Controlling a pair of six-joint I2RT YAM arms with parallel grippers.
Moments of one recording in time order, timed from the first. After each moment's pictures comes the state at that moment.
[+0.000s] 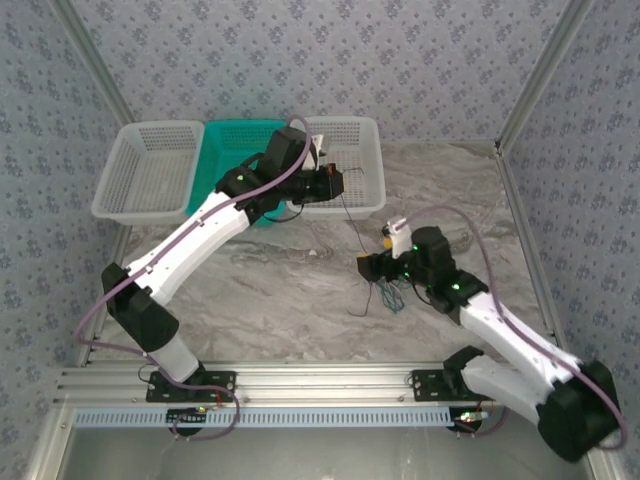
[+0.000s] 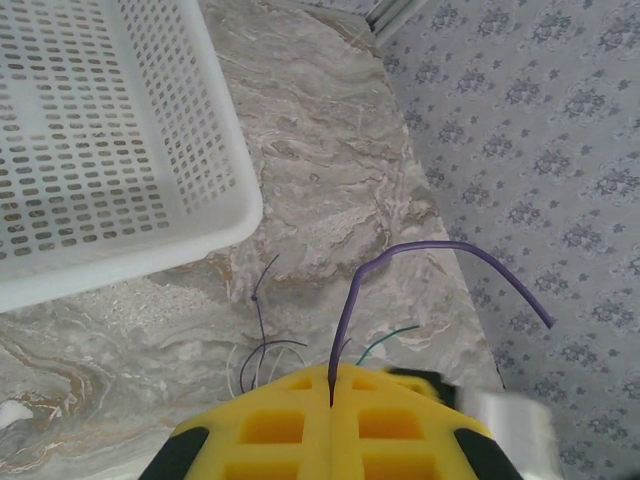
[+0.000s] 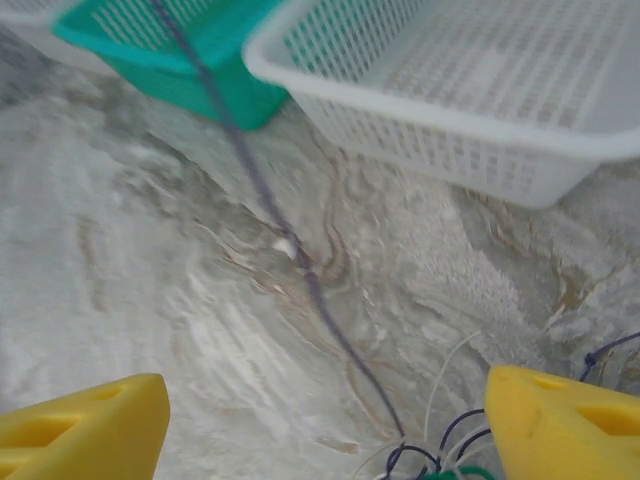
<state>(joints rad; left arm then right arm) -0.74 1.64 1.74 -0.67 0.19 -0.68 0.52 1.02 0.58 -0.12 -0.18 0.12</state>
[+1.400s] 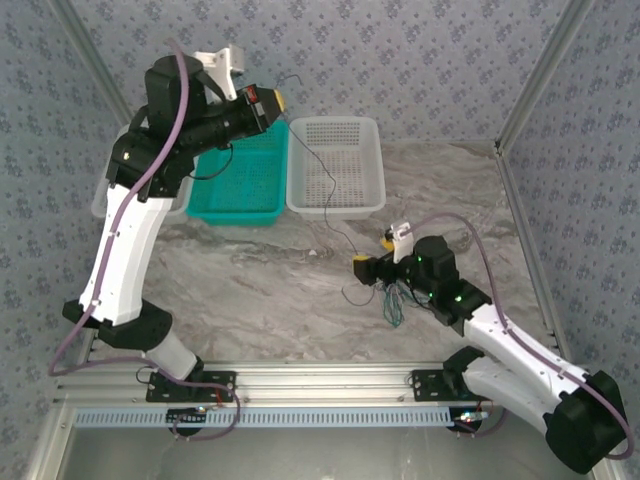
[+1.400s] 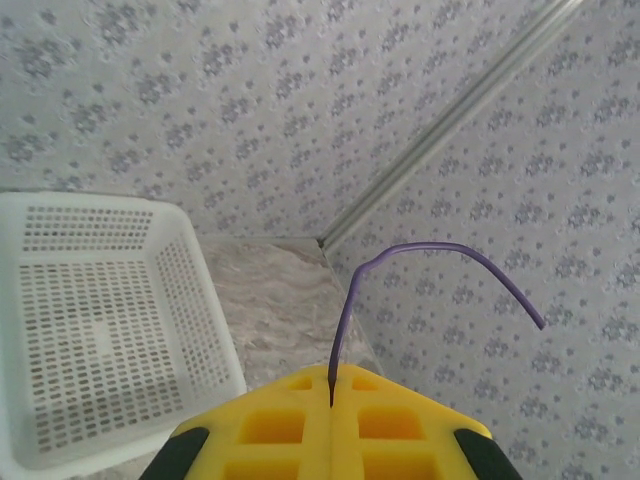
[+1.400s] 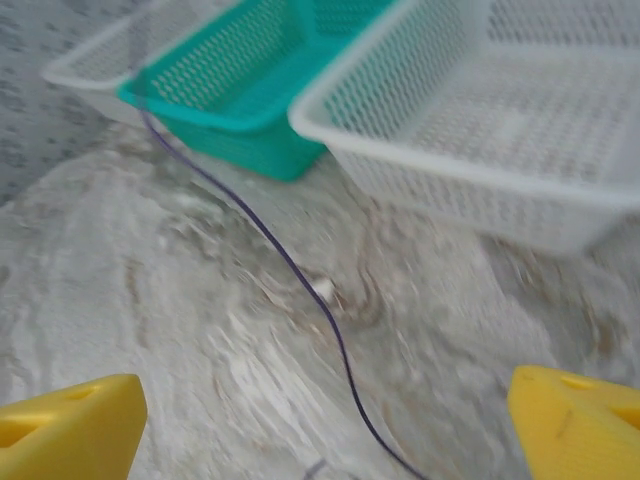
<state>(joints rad) -0.52 1.62 2.33 -0.94 0.23 -0.61 0.56 0.88 0.54 -0.02 -0.20 0.16</state>
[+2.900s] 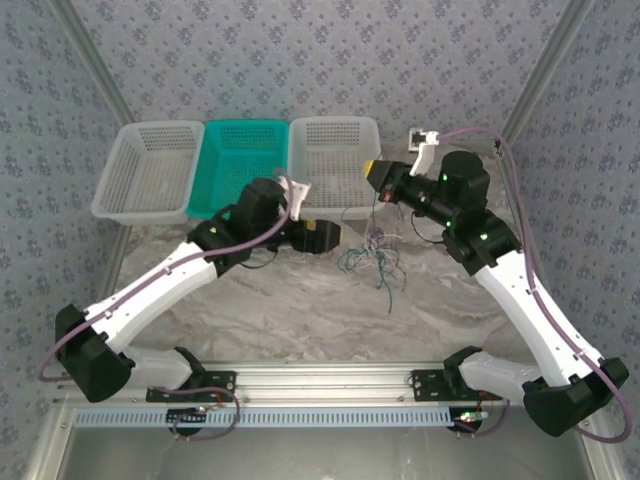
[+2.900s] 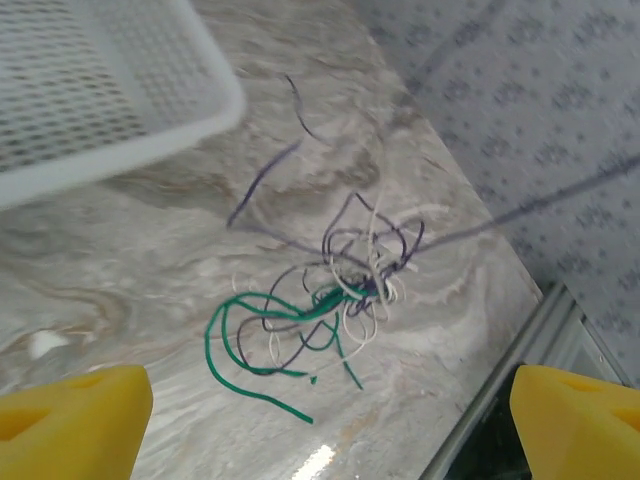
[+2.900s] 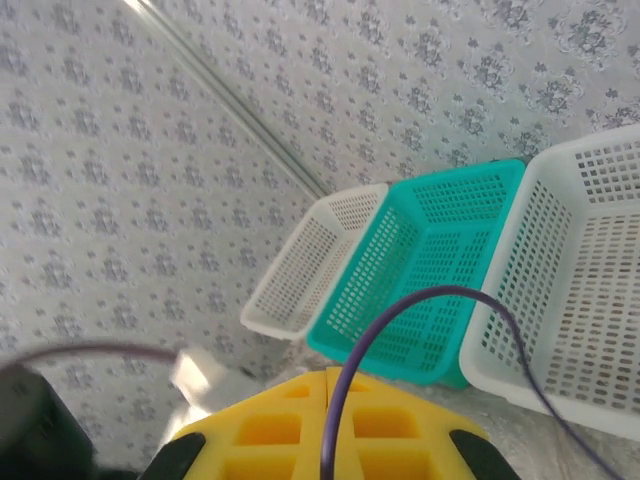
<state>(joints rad) -0.79 1.30 1.17 -0.41 0.27 -0.48 0.47 1.11 1.27 -0.27 -0.32 0.65</state>
